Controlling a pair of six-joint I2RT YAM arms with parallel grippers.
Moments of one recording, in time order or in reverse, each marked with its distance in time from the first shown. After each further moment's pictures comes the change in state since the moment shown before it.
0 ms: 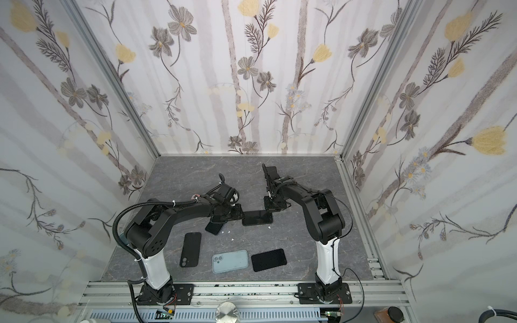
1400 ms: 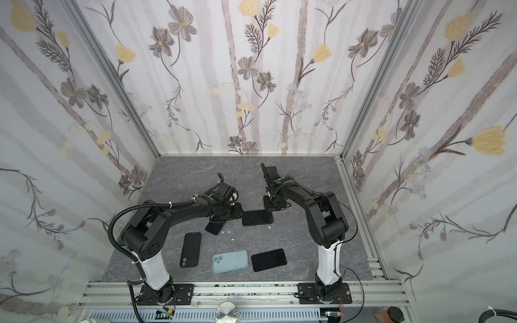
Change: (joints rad) left arm -0.001 -0.028 -0.010 -0.002 0.004 -0.011; right arm 0.014 -0.072 -0.007 -0.007 0.017 -0.006
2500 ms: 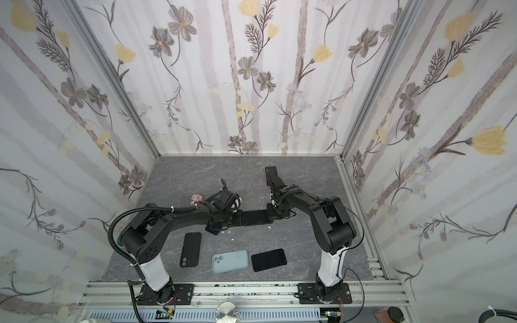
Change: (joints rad) left arm -0.061 -0.033 -0.105 0.089 0.018 -0.019; right arm -0.009 -0.072 -0.224 0.111 -0.080 0.019
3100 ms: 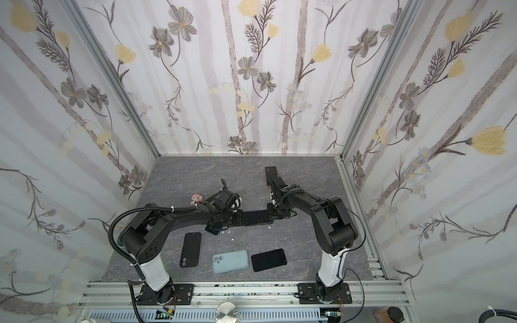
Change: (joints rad) left arm 0.000 0.001 0.002 0.001 0.000 0.000; right arm -0.004 -0.019 -0.002 -0.012 -0.011 0.001
